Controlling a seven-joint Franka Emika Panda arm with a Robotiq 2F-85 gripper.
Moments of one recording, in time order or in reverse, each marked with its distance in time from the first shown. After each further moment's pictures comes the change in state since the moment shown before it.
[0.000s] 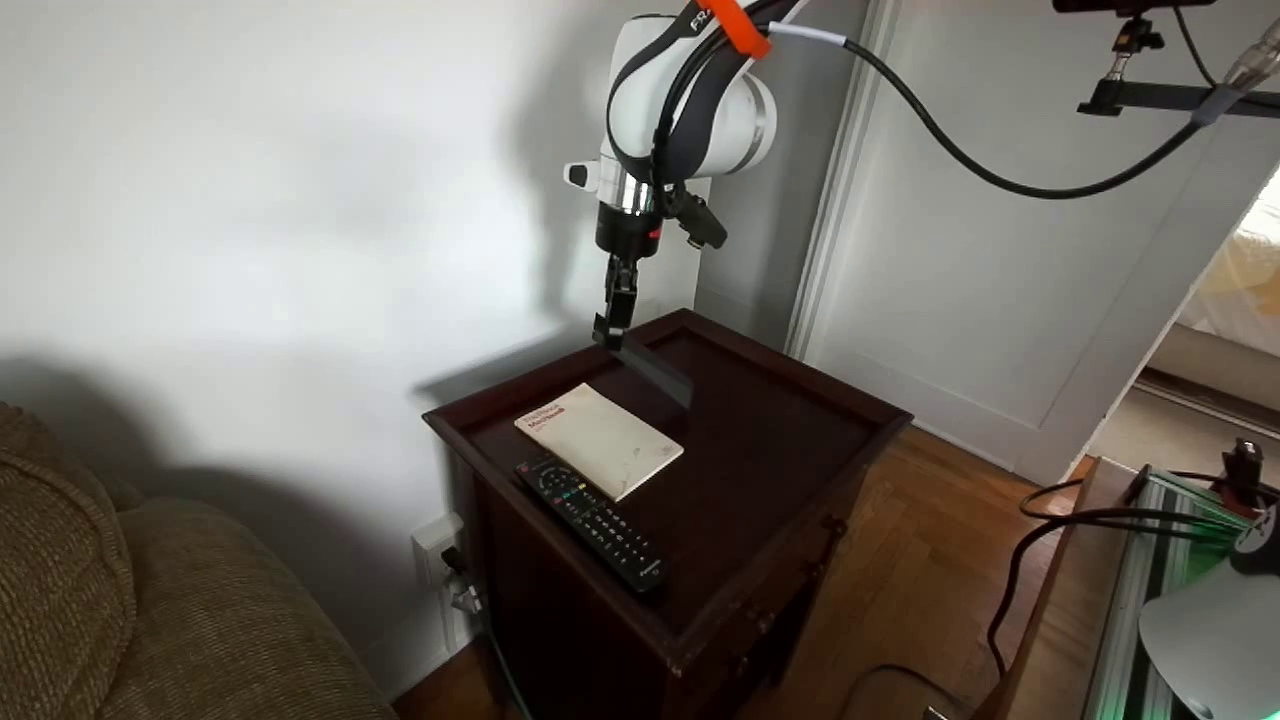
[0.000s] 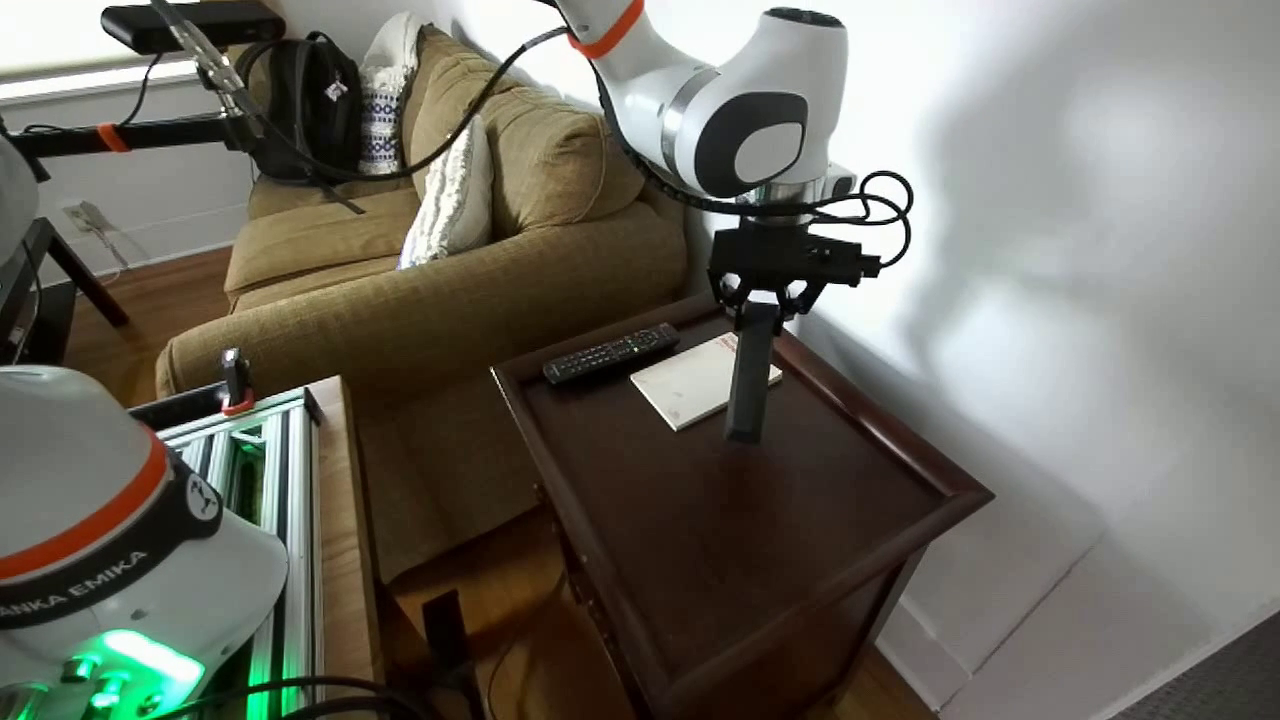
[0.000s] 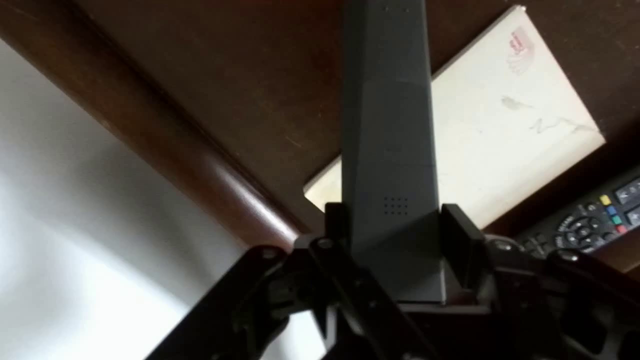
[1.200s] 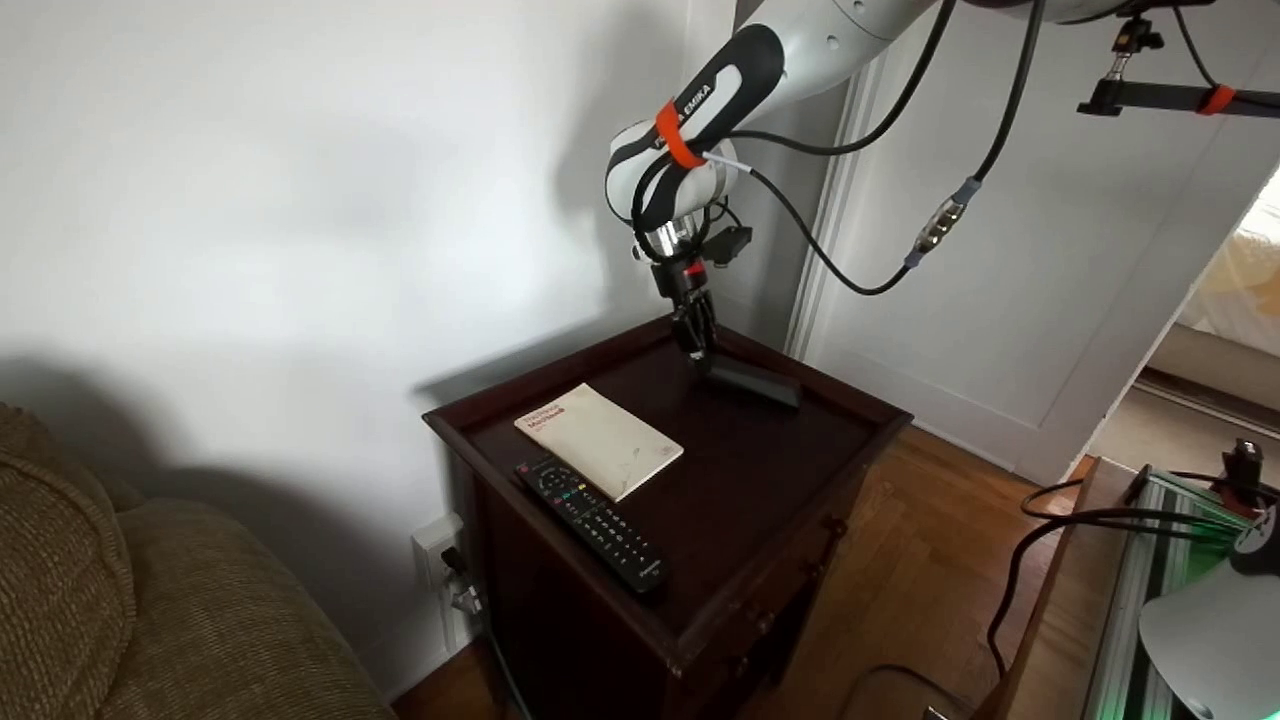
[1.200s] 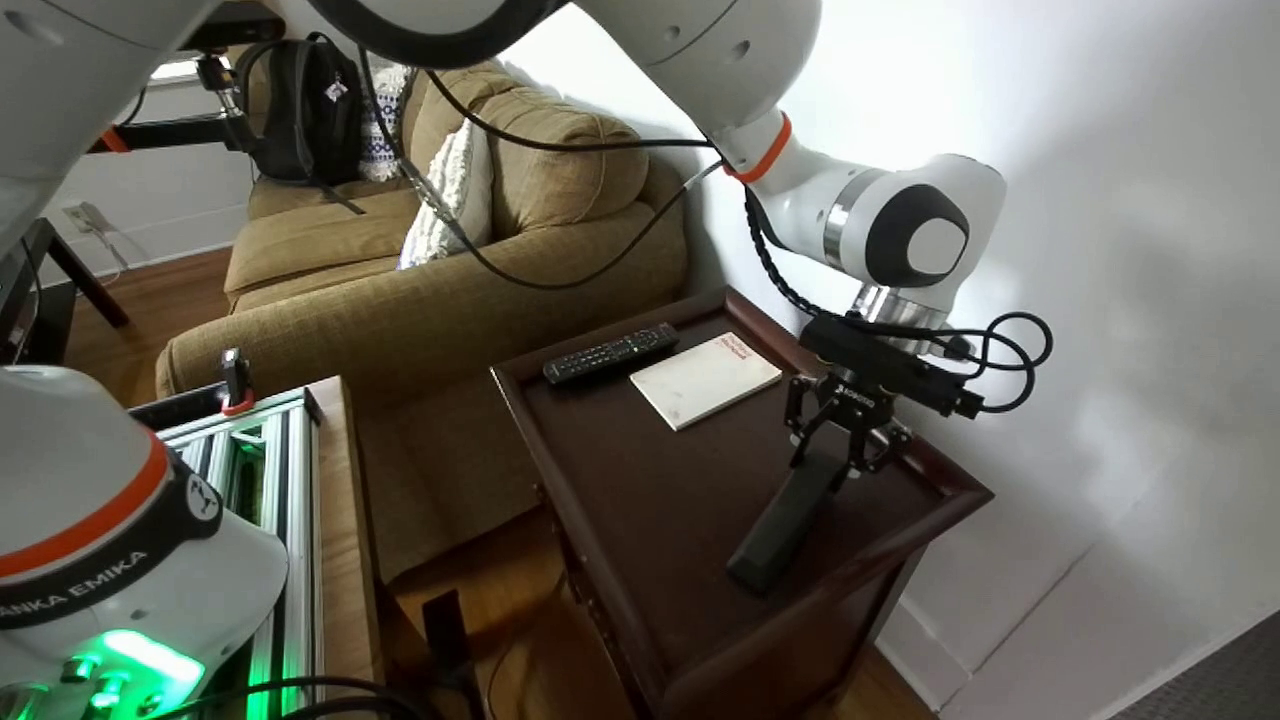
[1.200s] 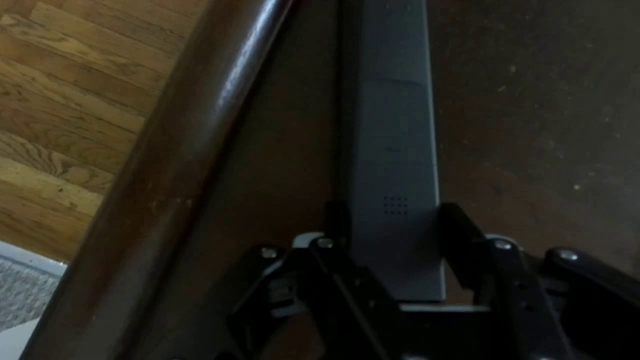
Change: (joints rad) arm 0.056 0.414 -0.253 0.588 -0.096 -0.653 0.319
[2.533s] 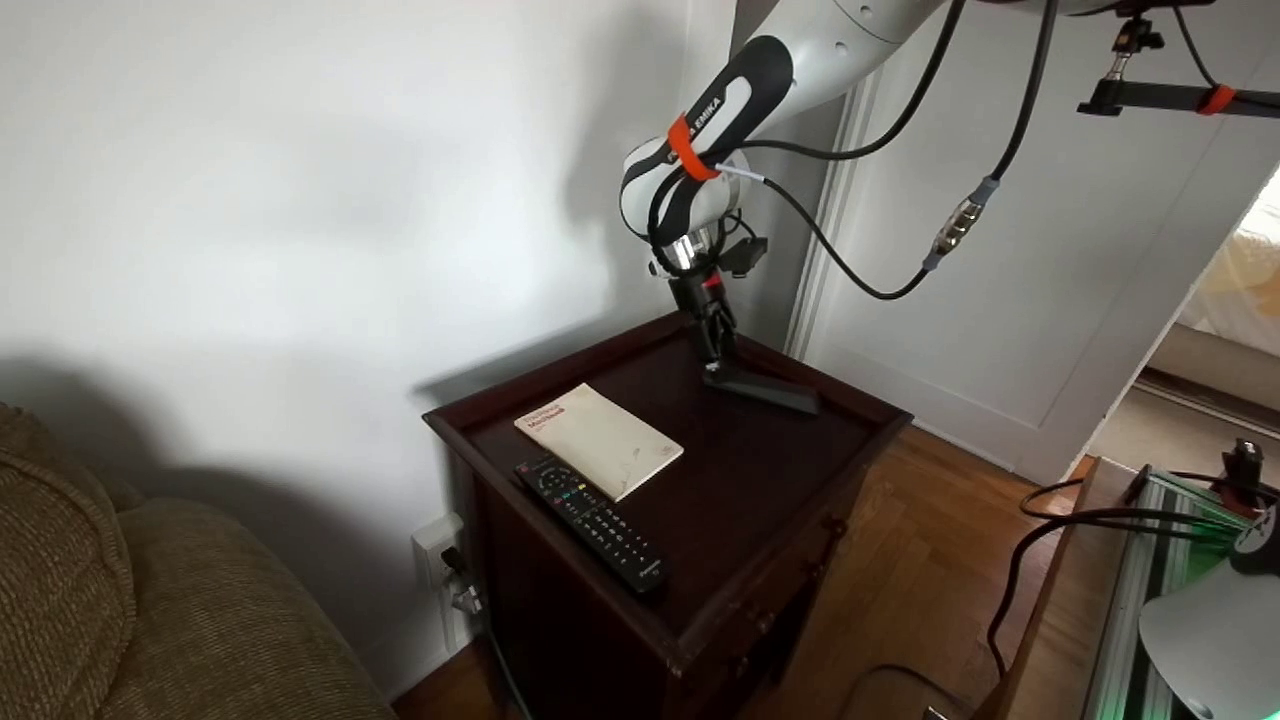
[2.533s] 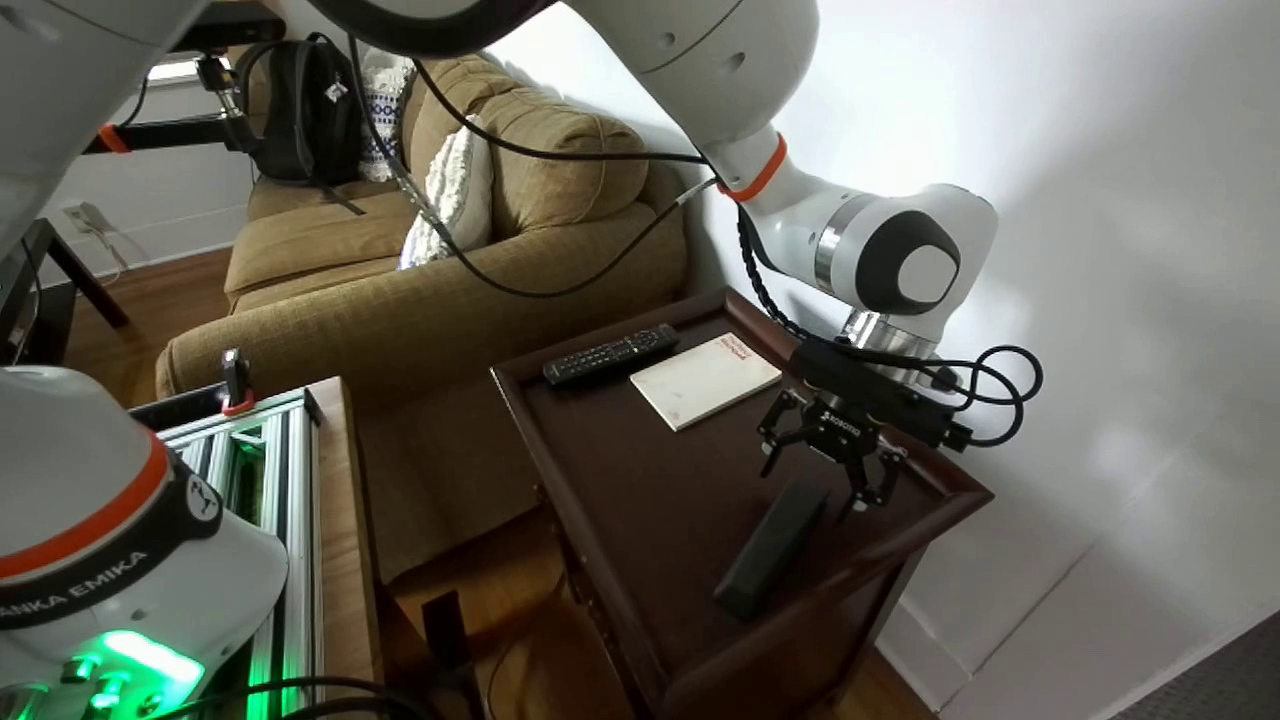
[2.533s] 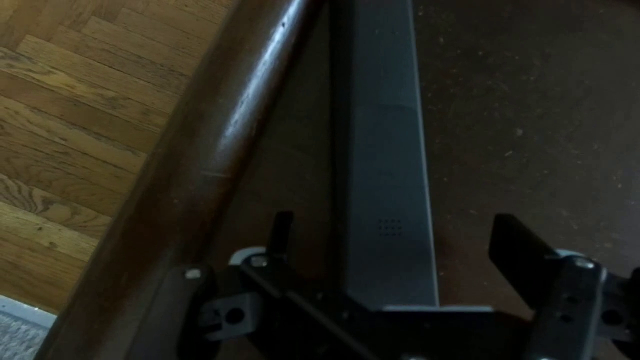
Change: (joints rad) arm 0.000 -0.003 -0.029 -0.063 0.002 -0.011 -0.020
